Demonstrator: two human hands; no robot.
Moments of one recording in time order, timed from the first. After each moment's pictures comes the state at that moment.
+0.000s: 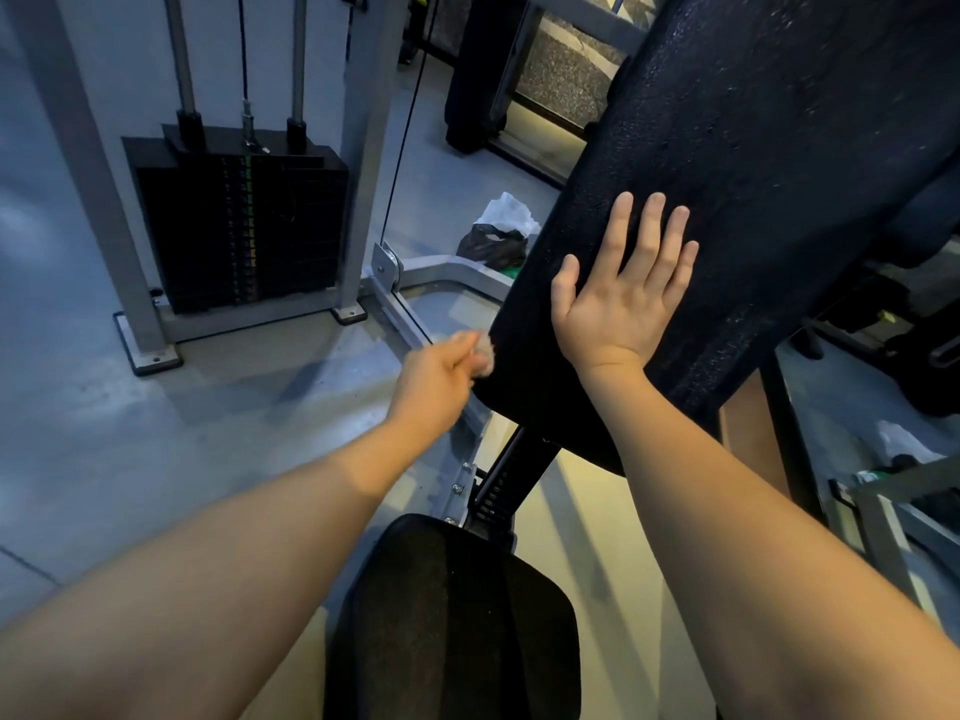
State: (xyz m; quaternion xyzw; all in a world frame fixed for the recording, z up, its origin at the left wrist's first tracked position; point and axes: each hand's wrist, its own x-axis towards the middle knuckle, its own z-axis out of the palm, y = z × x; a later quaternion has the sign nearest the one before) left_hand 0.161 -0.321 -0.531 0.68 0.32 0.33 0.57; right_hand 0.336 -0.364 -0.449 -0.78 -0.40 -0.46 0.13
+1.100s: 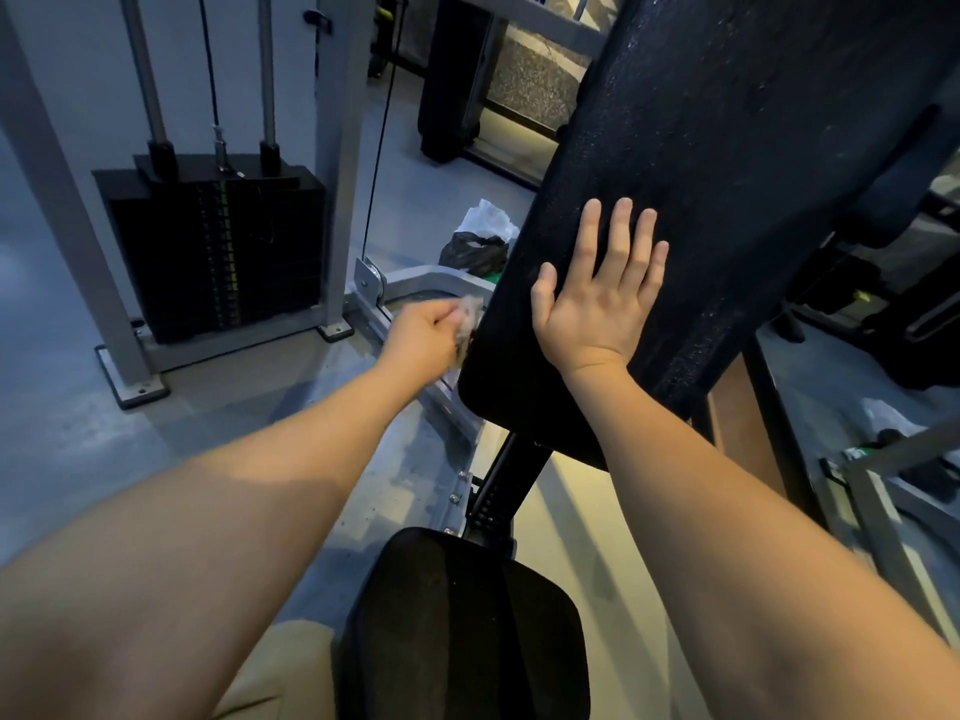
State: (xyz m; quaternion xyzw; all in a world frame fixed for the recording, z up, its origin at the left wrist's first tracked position) left_hand 0.182 -0.274 -0.503 0.67 0.33 0.34 0.57; right_hand 0.336 -0.366 -0.449 -0.79 -0.40 -0.45 0.12
